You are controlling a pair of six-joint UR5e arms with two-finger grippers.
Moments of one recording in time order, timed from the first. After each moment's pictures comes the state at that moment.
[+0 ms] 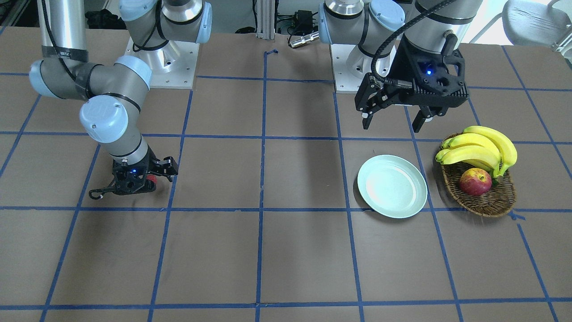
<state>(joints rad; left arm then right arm) -1.58 -1.58 -1.56 -1.43 1.57 0.02 1.46 -1.29 2.10 -2.30 -1.58 -0.25</state>
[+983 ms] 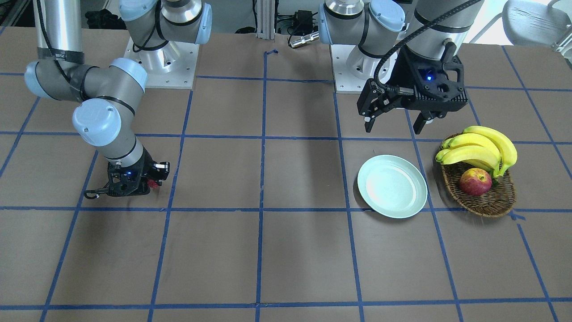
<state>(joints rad) -1.57 -1.57 -1.59 -1.41 1.58 0.02 1.46 -1.30 2.07 -2.28 -1.56 -0.18</state>
